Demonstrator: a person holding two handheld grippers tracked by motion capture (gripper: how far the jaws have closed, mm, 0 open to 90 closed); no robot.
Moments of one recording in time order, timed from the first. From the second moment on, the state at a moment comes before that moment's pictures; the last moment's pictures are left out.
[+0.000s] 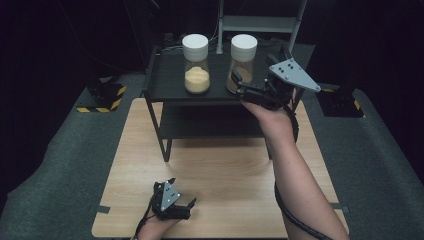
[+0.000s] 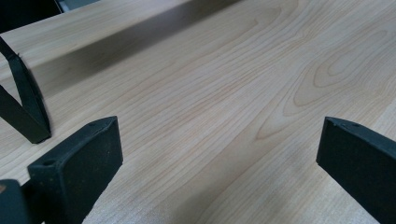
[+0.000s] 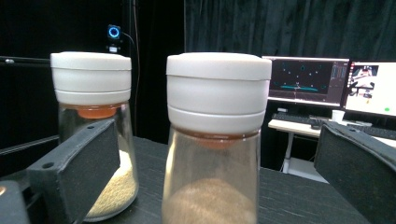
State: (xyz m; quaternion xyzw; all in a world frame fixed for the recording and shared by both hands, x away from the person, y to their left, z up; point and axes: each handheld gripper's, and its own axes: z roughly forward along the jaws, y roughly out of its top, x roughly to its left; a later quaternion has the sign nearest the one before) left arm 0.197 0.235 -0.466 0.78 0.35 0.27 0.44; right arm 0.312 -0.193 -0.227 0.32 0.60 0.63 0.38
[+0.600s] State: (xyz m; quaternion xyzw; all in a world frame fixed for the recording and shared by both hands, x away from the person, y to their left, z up) left arm 0.198 0.235 -0.466 0.78 0.36 0.26 0.44; right arm 0.278 -0.219 -0.264 0.29 0.61 0.63 0.38
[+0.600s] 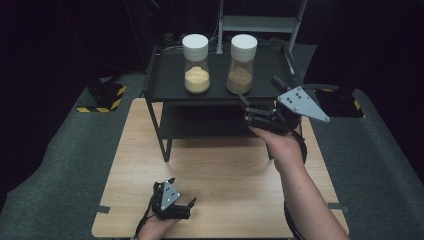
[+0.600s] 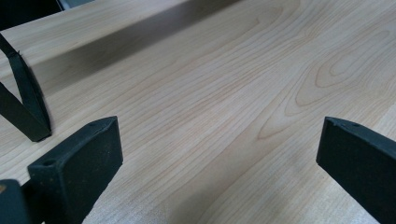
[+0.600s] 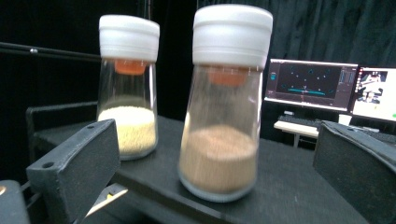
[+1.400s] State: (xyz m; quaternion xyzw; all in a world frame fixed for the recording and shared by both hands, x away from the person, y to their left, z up) left arm 0.198 0.235 -0.467 0.78 0.35 0.27 0.44; right arm 0.231 -0.245 -0.342 0.29 0.65 0.59 0.38
